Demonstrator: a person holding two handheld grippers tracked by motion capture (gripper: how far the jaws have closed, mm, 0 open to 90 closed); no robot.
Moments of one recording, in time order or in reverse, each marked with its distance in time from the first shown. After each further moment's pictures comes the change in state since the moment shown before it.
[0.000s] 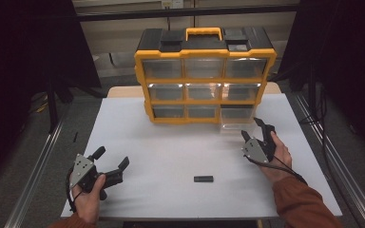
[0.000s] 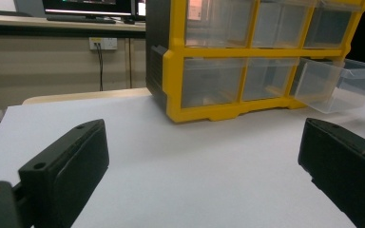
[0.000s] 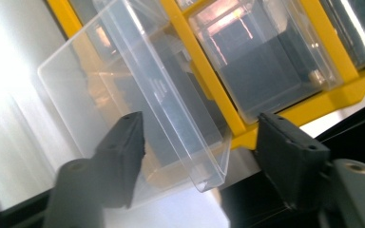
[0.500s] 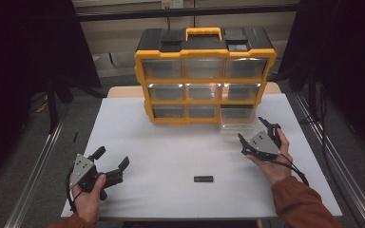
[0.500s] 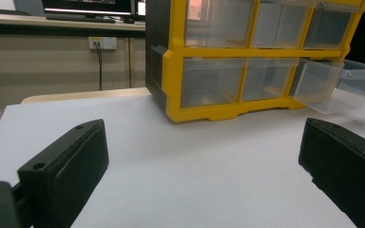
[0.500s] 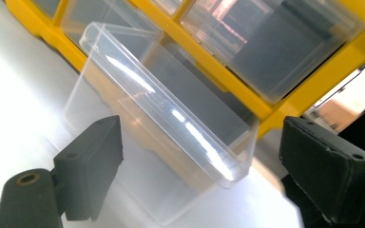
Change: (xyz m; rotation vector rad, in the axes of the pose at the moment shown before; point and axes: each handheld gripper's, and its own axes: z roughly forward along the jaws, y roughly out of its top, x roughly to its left) left arm 0.000 0.000 -0.001 -0.001 0.000 0.002; right arm -0.008 -0.003 0.002 -0.012 0.095 0.348
